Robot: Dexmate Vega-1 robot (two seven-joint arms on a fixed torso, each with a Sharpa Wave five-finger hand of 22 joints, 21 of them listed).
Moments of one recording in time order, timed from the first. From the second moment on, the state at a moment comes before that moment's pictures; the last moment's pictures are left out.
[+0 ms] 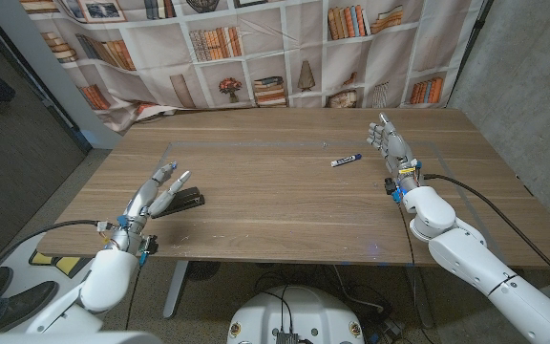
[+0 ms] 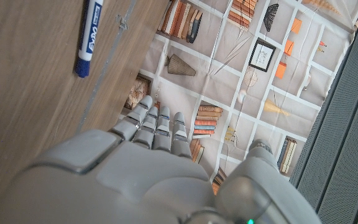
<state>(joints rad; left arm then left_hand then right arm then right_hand) 1.68 0.66 -0.09 -1.94 0.18 -0.19 0.45 0.42 0.01 -0.13 0.09 0.35 0.19 0.04 0.24 0.18 0.24 -0.01 0.23 0.18 0.21 -0.01 0.21 0.18 0.19 -0.03 0.24 0.18 -1.16 -0.65 -0.28 -1.81 0.49 0.18 -0.29 0.18 -0.02 0.20 -0.10 0.19 0.22 0.08 0.21 0.19 0.20 0.12 0.26 0.18 0.14 0.07 0.20 0.18 0.16 -0.04 0.30 0.18</state>
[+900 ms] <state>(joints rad) 1.73 0.75 -0.01 -2.08 0.40 0.16 0.63 0.44 0.02 -0.13 0.08 0.35 0.27 0.02 0.25 0.18 0.31 -0.03 0.24 0.18 0.27 -0.03 0.21 0.18 0.24 -0.02 0.24 0.18 -1.14 -0.65 -0.29 -1.82 0.48 0.14 -0.30 0.18 -0.02 0.20 -0.10 0.19 0.22 0.07 0.20 0.19 0.20 0.12 0.25 0.18 0.14 0.07 0.20 0.18 0.16 -0.04 0.29 0.18</state>
